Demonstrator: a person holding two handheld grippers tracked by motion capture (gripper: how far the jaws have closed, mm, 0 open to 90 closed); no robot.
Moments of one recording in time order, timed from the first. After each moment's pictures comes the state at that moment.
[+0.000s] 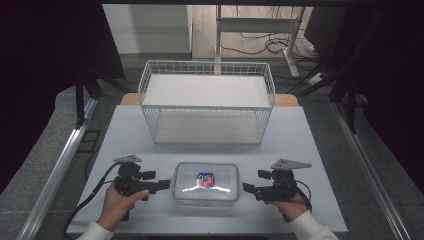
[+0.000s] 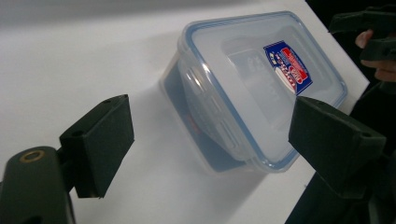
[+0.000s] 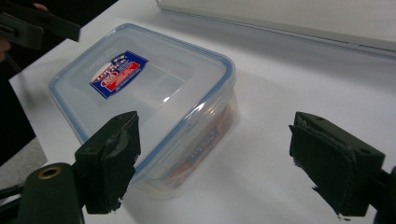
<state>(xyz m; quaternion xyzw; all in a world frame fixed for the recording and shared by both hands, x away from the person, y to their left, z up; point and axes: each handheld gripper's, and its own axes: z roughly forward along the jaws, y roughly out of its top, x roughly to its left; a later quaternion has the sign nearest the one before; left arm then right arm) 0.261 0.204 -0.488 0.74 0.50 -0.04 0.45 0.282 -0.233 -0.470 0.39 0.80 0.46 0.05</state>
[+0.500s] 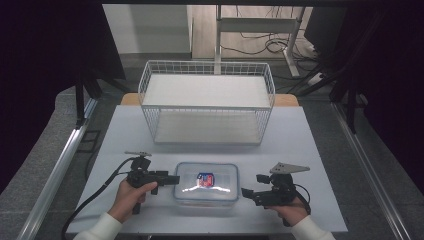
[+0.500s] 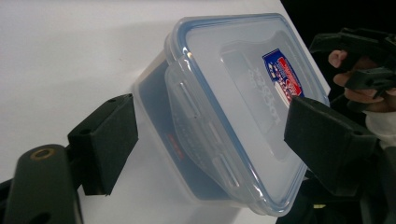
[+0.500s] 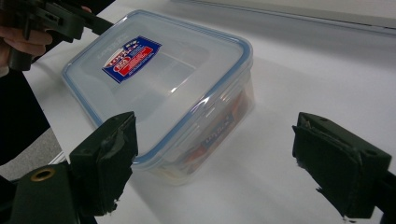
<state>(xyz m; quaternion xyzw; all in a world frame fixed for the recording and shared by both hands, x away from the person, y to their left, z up) 0.292 0.193 -0.511 0.72 0.49 -0.14 0.47 0.273 -0.232 -0.475 0.39 0.80 0.45 0.03</state>
